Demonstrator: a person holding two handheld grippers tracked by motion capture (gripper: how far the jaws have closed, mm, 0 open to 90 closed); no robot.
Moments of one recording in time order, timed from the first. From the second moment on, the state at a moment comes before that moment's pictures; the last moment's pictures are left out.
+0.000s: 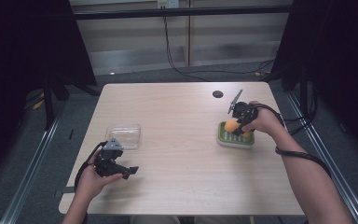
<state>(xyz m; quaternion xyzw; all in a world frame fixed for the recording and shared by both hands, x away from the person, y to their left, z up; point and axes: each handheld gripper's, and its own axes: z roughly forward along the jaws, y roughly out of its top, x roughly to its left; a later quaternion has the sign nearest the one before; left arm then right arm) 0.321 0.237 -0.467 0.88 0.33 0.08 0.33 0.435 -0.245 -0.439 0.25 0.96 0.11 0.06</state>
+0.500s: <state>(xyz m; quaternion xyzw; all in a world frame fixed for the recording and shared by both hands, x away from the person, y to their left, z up) 0.322 0.237 -0.467 0.88 0.33 0.08 0.32 0.435 -0.243 -0.444 0.24 0.96 0.11 0.06</state>
